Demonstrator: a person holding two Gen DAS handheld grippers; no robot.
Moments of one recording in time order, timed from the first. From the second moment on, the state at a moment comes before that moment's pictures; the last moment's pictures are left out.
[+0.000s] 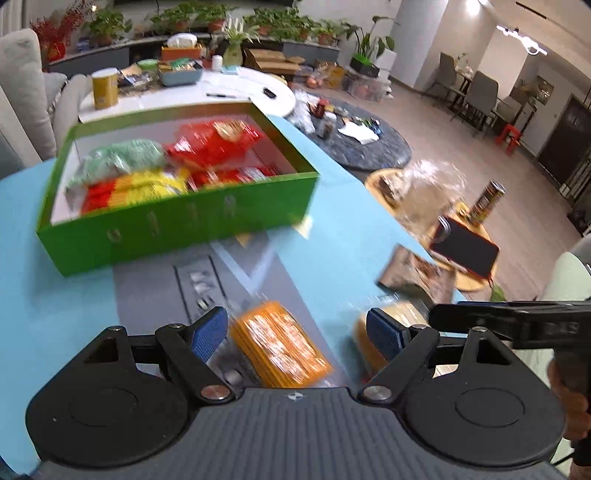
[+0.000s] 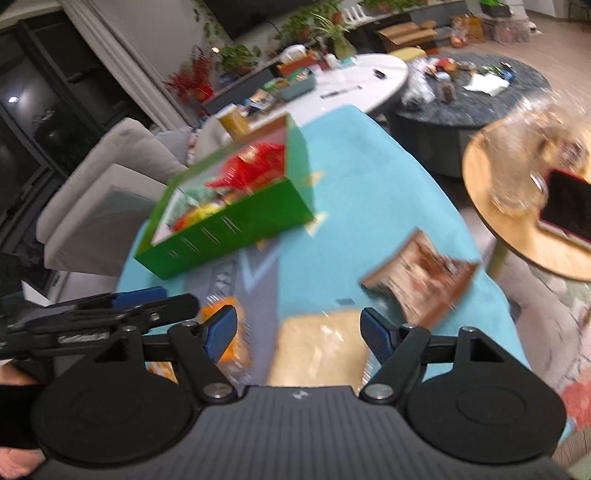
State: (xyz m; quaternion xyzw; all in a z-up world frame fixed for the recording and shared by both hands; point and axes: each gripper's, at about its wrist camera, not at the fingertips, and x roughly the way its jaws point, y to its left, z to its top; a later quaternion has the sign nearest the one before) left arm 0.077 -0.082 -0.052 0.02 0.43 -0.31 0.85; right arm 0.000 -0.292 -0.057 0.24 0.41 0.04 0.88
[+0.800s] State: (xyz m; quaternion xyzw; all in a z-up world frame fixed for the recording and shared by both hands) left arm 0.053 -0.129 -0.084 0.03 0.48 -0.37 0.79; right arm -0.016 -0.313 -0.094 0.30 0.43 0.04 0.85
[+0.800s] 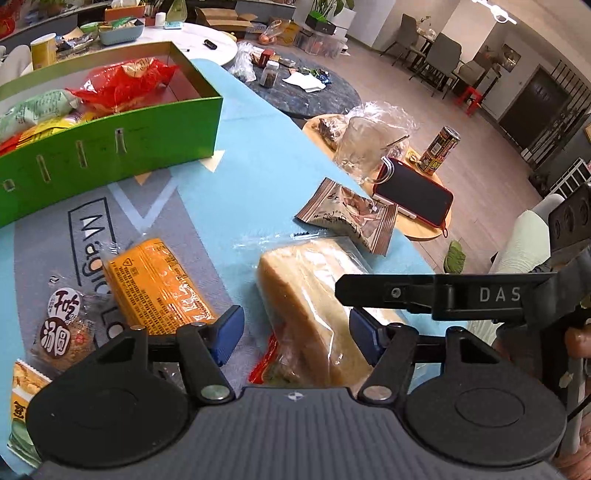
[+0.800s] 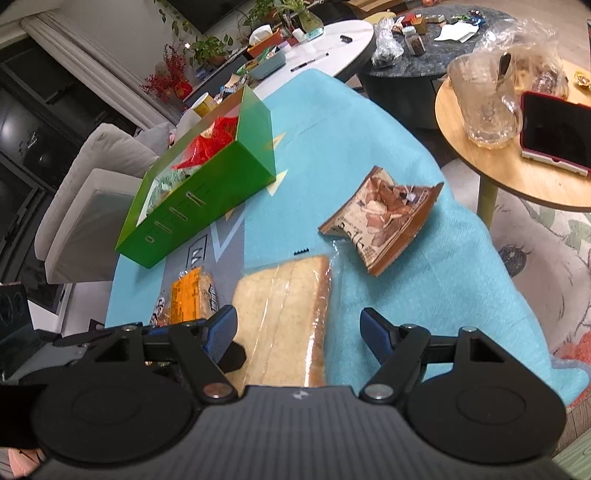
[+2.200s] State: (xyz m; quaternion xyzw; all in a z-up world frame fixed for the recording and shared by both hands) left arm 0.067 -0.094 -0.037 0.02 0.38 -0.36 0.85; right arm 0.033 -0.259 -0.041 0.27 0.38 0.10 0.88
